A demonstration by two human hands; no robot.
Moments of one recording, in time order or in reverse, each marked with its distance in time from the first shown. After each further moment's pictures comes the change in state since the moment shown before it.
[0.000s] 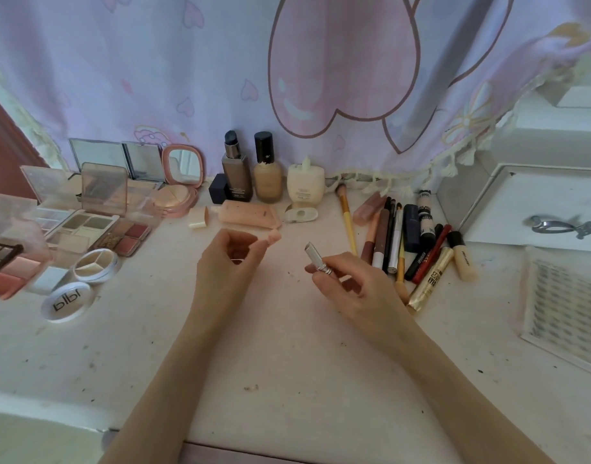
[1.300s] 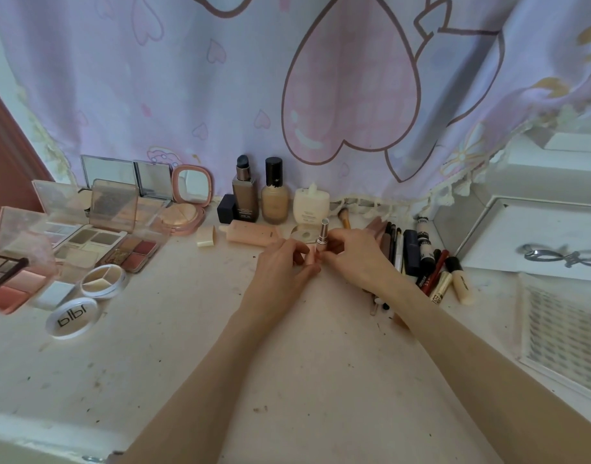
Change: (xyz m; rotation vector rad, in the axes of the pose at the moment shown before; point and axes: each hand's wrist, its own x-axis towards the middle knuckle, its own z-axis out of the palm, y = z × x) left_hand 0.032 0.000 0.049 0.294 -0.166 0.307; right_hand 0.094 0.016 -0.012 -0.398 0.003 0.129
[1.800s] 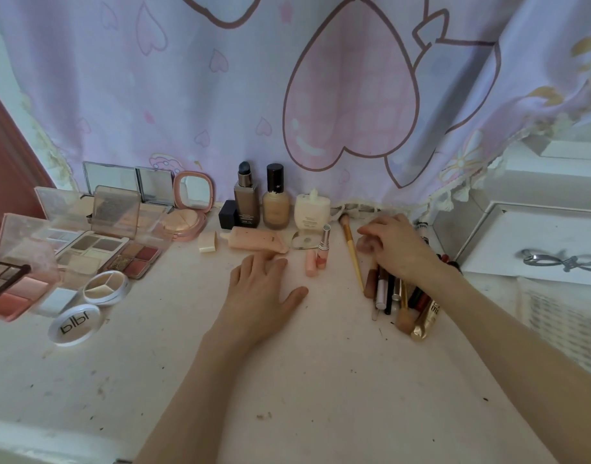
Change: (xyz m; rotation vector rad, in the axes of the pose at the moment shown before) left_hand -0.021 -0.021 -0.024 0.442 -0.213 -0.005; right_hand 0.011 0.040 -0.044 -0.524 0.075 -0.104
